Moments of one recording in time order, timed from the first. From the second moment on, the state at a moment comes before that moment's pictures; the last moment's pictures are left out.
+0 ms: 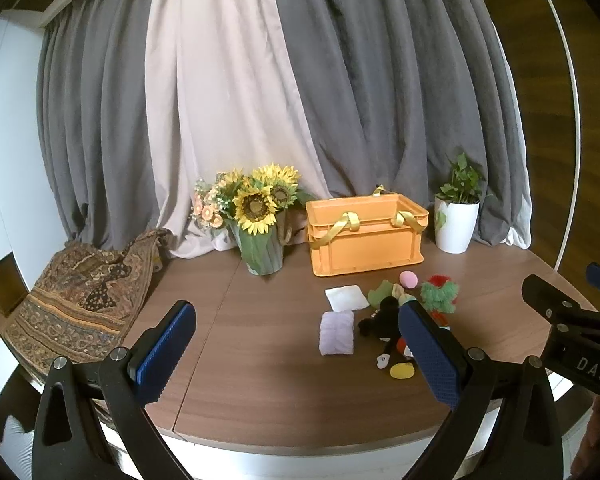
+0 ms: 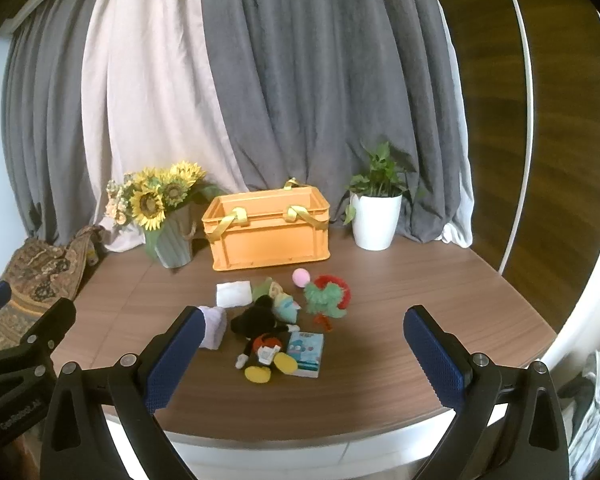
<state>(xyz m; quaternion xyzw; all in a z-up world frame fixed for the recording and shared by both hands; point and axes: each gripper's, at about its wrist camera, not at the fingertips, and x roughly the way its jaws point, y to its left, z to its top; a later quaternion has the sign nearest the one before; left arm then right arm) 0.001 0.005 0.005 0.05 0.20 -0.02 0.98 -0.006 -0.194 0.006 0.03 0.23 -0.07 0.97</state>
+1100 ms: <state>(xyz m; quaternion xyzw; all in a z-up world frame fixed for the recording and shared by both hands) 0.009 0.008 0.008 0.05 0.19 -0.02 0.98 0.000 -0.191 0.012 0.02 0.22 -0.07 0.97</state>
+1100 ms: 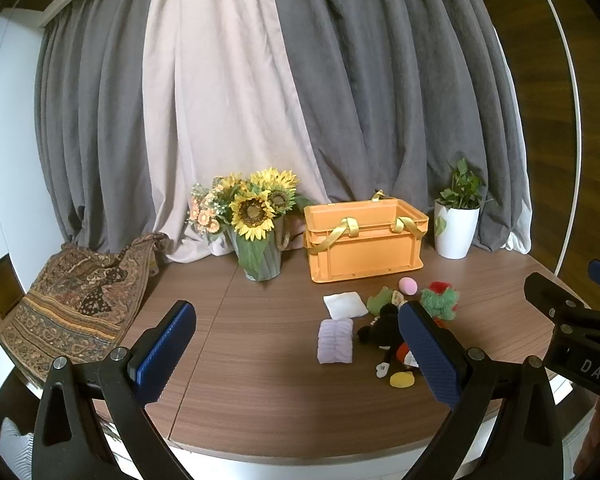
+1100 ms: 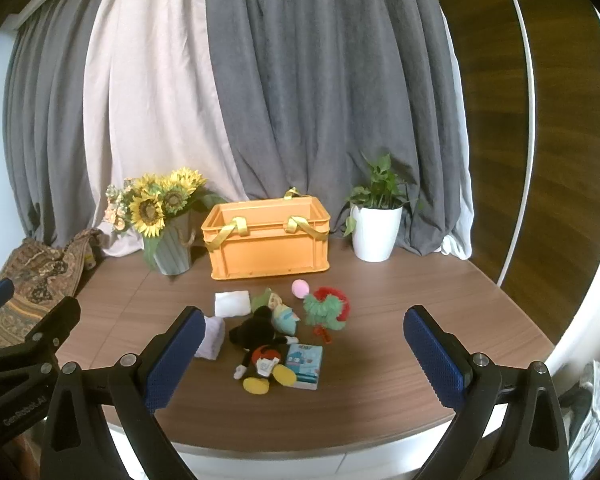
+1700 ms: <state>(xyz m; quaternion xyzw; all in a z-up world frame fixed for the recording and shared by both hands) 0.018 0.005 0.007 0.05 0.19 -0.02 0.98 0.004 -0.192 0.011 0.02 0.22 -0.07 0.97</state>
